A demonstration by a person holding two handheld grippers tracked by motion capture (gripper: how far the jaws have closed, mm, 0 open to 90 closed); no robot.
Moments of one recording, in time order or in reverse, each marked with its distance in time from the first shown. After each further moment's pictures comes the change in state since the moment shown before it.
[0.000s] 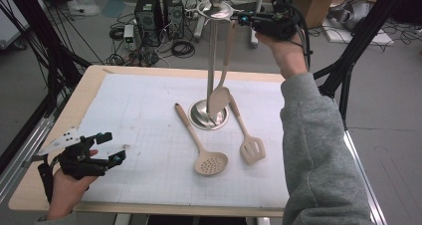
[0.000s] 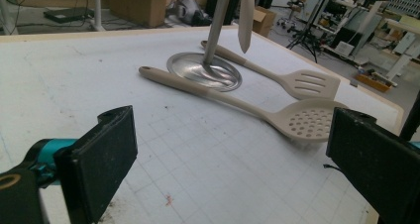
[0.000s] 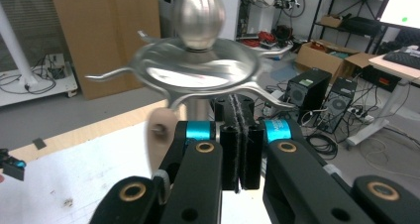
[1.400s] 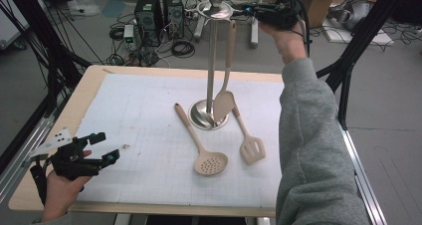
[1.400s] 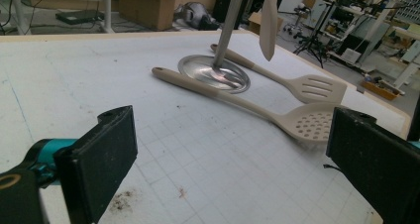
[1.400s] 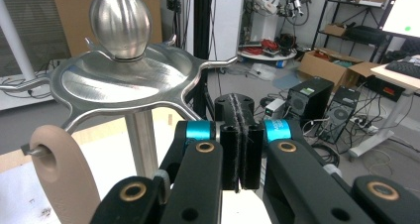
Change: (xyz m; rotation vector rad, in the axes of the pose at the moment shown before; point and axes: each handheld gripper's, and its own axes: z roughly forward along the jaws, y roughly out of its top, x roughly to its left) left arm 0.006 -0.002 -0.012 -0.015 0.028 -0.017; right arm -0.045 0.000 0.018 -0.029 0.026 -0.005
